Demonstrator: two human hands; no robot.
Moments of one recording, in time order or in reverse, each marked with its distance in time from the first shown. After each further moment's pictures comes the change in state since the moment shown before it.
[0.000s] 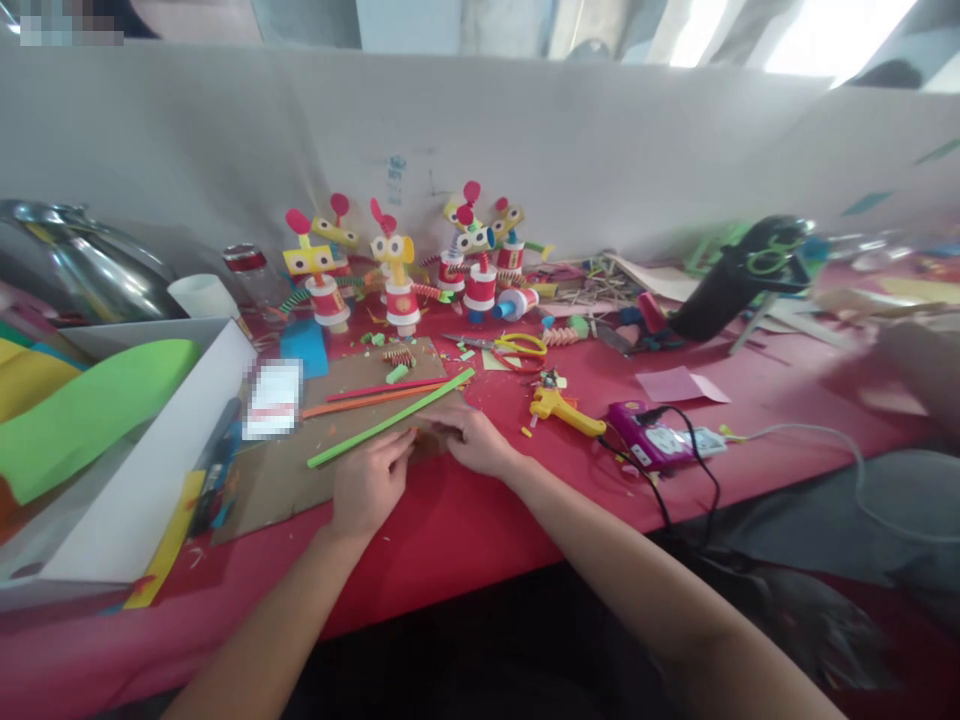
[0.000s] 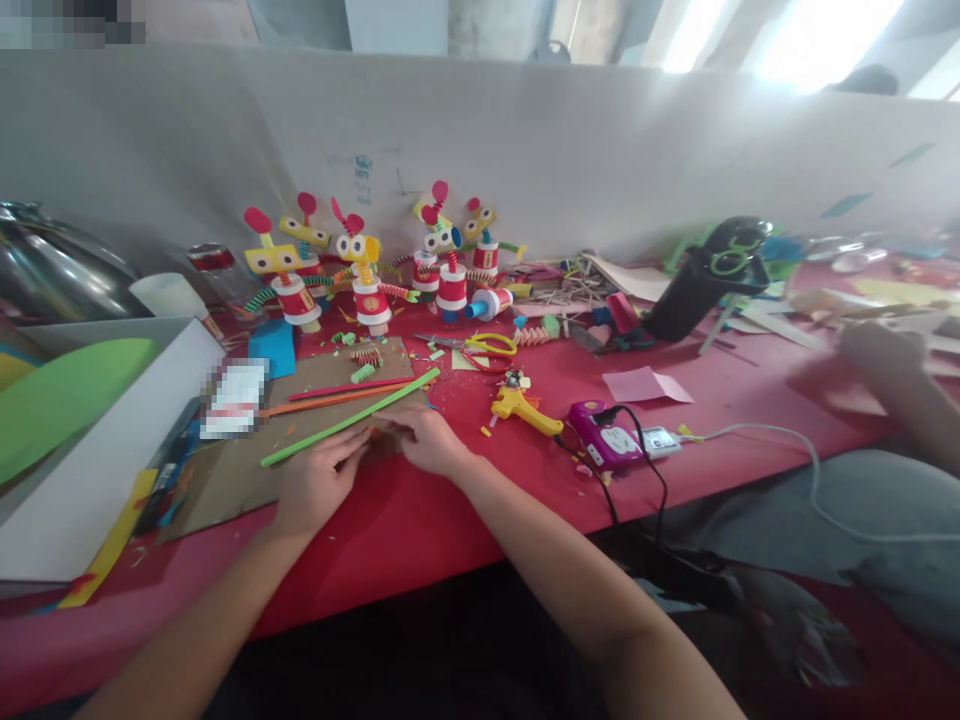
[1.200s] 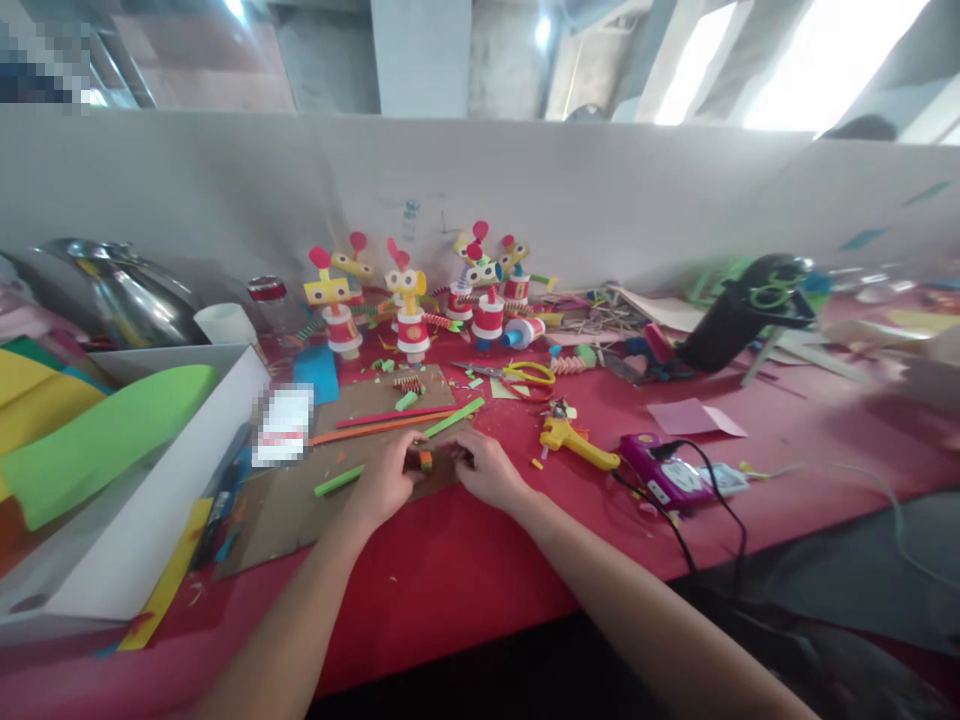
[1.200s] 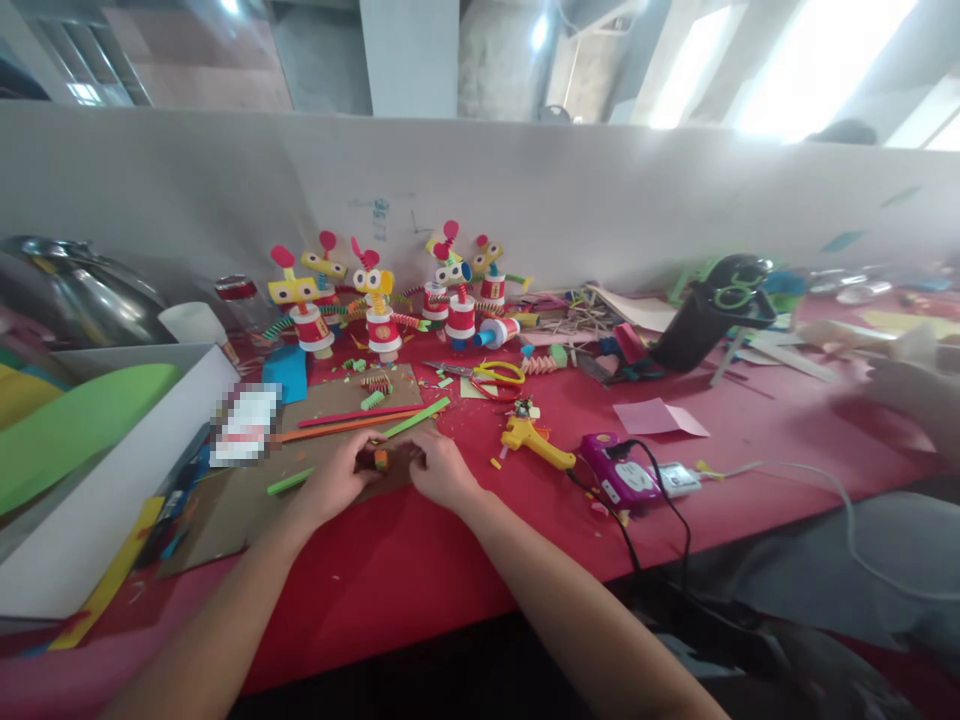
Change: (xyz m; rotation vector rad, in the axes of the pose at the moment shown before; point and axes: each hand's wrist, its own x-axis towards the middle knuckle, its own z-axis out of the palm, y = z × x) left_hand 0.043 -0.017 0.007 -0.436 -0.328 -0.245; right_hand 0.003 -0.006 0.001 -0.044 0.150 0.128
